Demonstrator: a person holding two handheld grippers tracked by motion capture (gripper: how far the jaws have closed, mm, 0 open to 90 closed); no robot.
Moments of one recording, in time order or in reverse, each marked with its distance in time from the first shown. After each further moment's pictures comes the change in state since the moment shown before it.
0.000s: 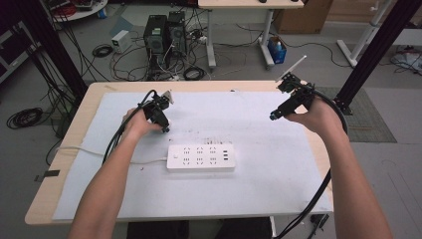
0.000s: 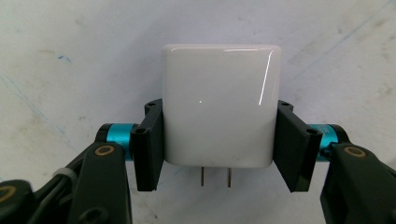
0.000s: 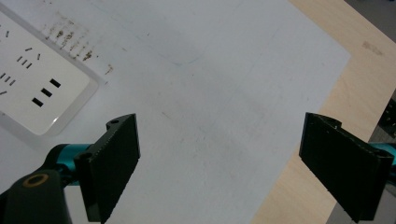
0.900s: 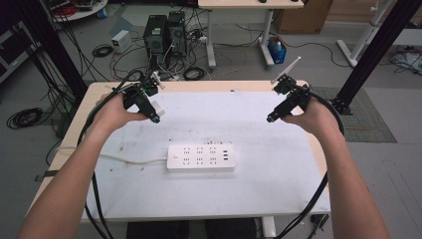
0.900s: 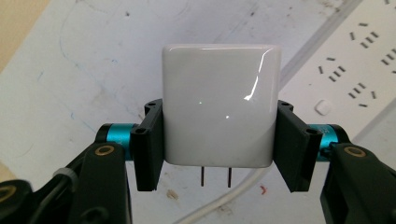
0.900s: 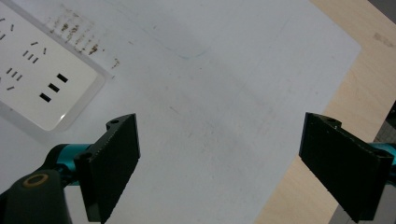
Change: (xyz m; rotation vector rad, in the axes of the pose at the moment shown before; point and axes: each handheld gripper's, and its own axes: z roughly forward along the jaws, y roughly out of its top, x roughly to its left) left arm -0.038 -0.034 -0.136 -0.128 0.014 0.157; right arm 0.010 0.005 0.003 0.038 0.008 -0.003
